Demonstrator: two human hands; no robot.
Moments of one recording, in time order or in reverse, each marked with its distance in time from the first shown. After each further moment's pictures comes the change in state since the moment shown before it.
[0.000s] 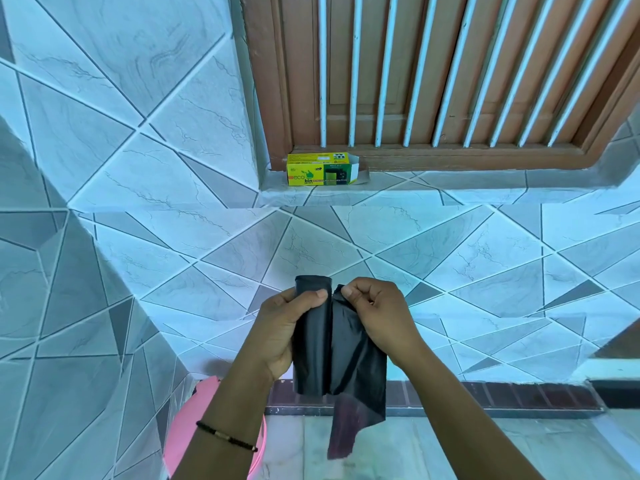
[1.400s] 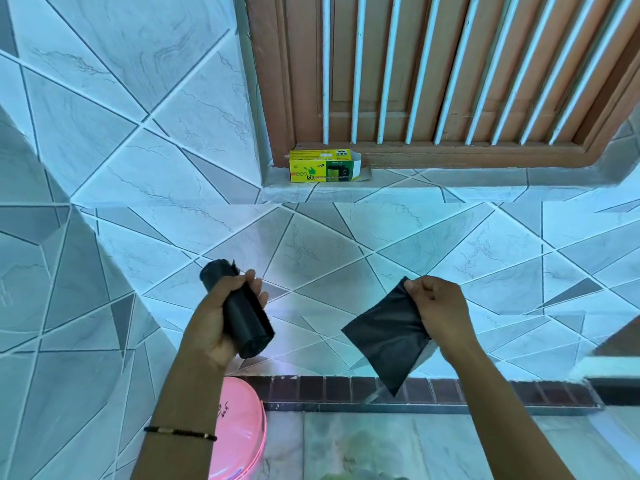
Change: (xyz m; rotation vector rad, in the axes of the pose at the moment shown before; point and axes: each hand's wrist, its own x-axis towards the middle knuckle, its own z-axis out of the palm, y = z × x) left_hand -0.002 0.023 -0.063 -0.420 0.226 0.063; right_hand -0.002 0.035 -0.054 -0.157 0.288 0.168
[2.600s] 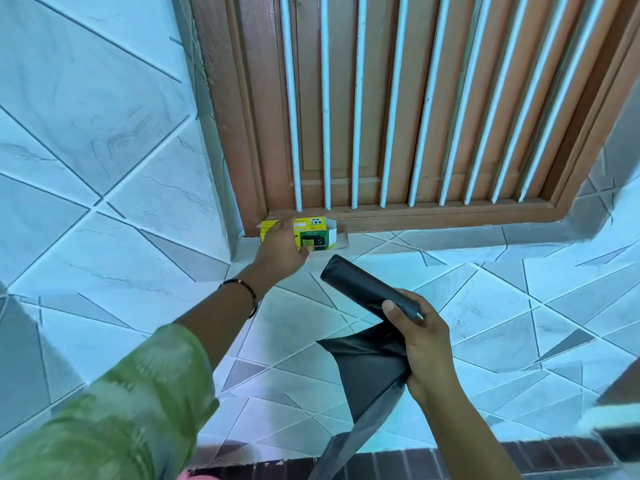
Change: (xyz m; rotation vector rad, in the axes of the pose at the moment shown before) left_hand 0.213 0.020 0.170 1.752 -0.145 0.781; right_hand 0.058 -0.047 0.005 0.837 0.073 0.097
